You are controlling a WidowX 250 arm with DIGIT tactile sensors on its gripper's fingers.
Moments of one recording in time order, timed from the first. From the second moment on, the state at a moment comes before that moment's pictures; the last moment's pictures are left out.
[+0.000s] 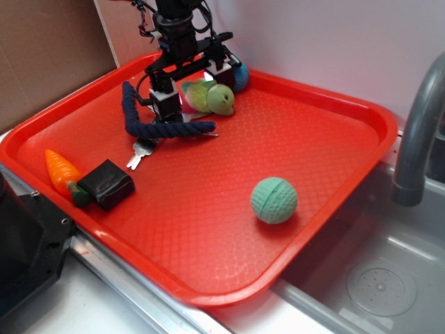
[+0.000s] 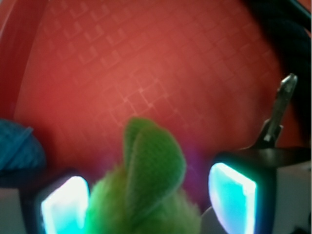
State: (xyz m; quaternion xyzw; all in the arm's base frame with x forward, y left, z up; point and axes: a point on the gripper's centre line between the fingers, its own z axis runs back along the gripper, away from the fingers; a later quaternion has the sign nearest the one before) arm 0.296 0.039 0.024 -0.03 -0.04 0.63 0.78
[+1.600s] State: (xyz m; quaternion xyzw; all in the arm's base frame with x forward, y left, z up) arm 0.265 0.036 0.181 0.00 -0.03 0.13 0.99
